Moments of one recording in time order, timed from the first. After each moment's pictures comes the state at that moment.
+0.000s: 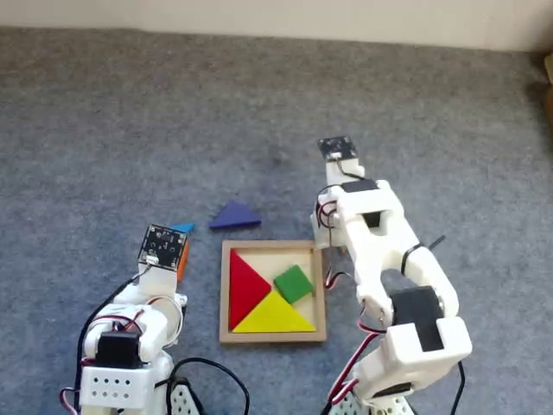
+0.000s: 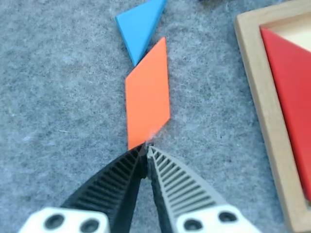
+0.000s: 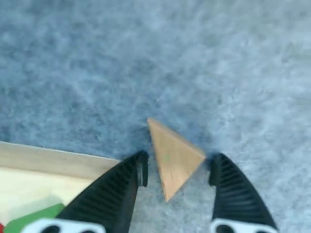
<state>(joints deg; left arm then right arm) -3.5 -101.2 96.0 75.3 -4.9 -17.1 6.8 29.8 52.4 4.7</state>
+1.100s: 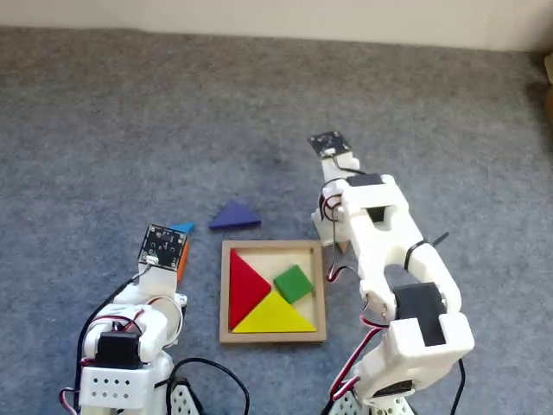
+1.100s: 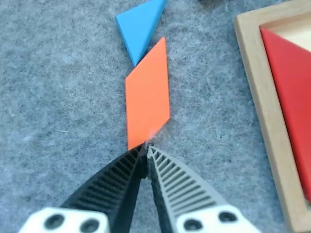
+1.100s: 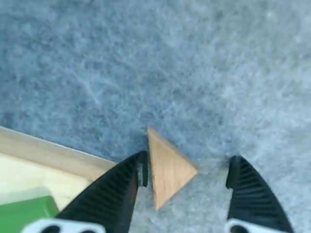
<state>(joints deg) -3.5 -101.2 96.0 75.3 -4.9 -14.9 7.0 26.9 52.7 16.7</state>
